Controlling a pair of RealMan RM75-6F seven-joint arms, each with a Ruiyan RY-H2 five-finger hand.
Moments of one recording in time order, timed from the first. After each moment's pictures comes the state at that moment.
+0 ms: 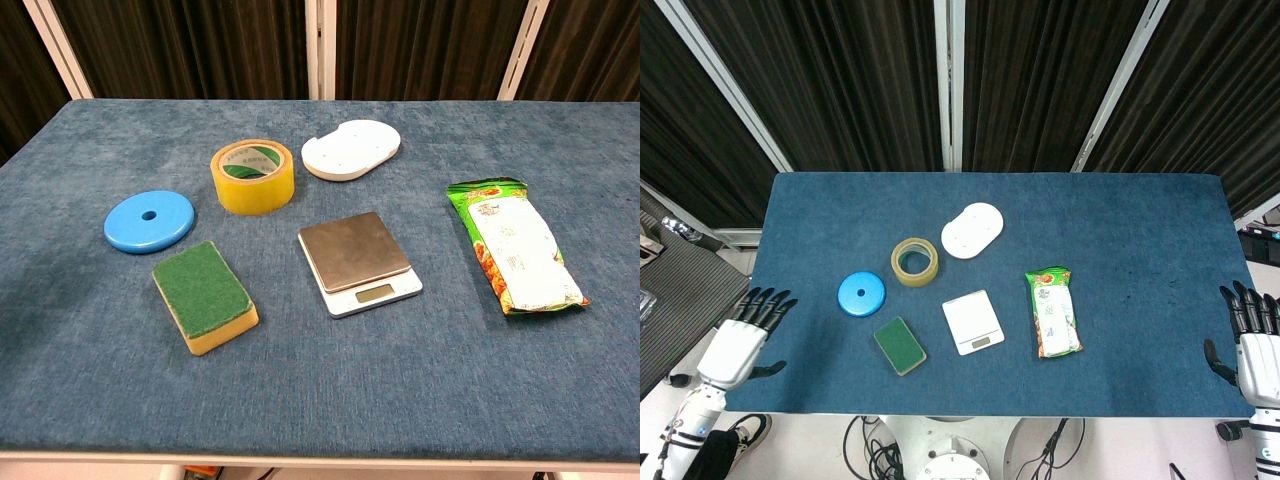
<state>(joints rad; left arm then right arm) -0.24 -1.19 0.02 -1.58 1.71 1.35 0.07 0.01 -1.14 0.09 -1.59 -1.47 1.54 -0.03</state>
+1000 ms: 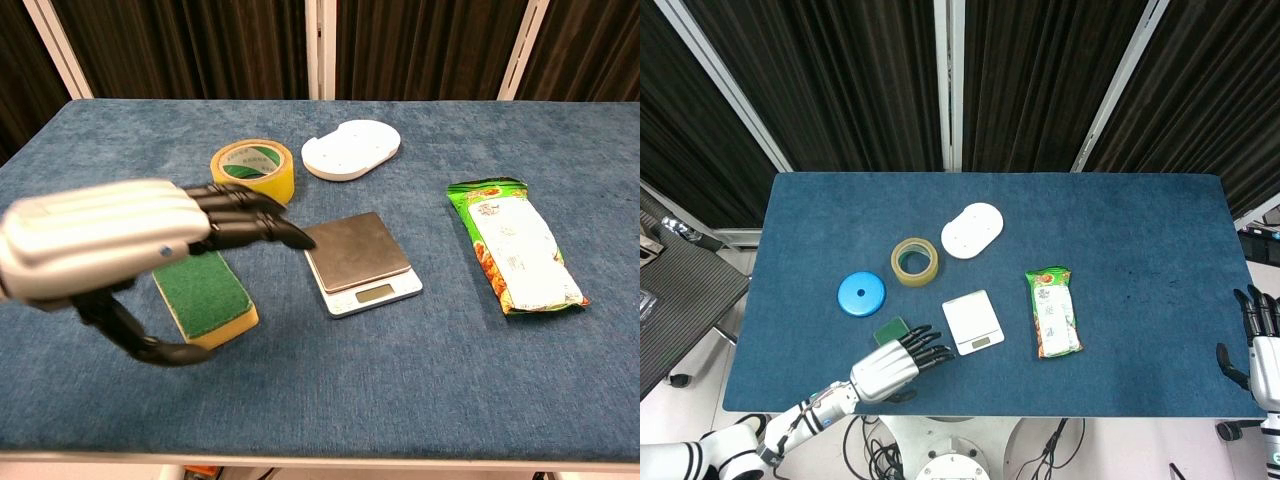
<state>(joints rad) -0.60 -1.47 0.03 -1.66 1.84 0.99 0.10 -0.01 -1.08 0.08 -1.65 -1.43 1.53 -0.05</state>
